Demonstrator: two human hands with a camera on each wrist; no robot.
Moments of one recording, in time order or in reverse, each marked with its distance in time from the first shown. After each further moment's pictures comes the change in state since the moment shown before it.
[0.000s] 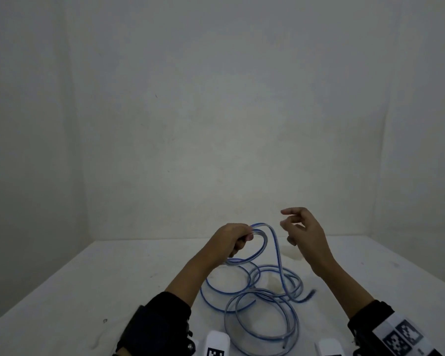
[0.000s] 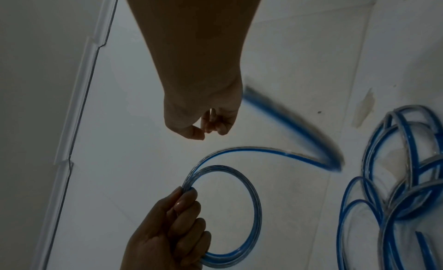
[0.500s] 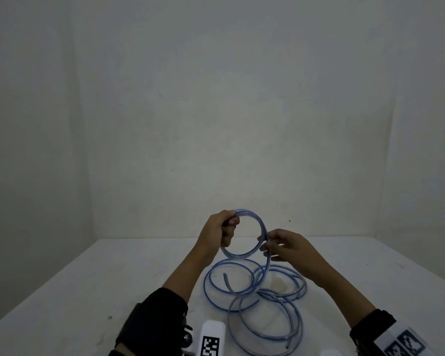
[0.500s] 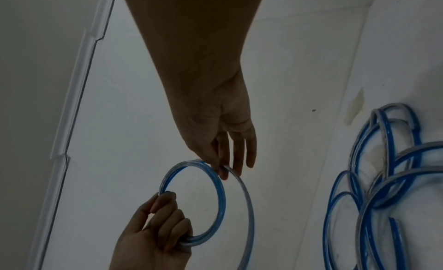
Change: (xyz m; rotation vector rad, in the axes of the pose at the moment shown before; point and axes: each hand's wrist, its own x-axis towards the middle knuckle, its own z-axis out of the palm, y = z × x) left_hand -0.006 -0.002 -0.021 -0.431 0.117 0.145; right_hand -0.013 0.005 0.014 -0.097 -0.429 0.112
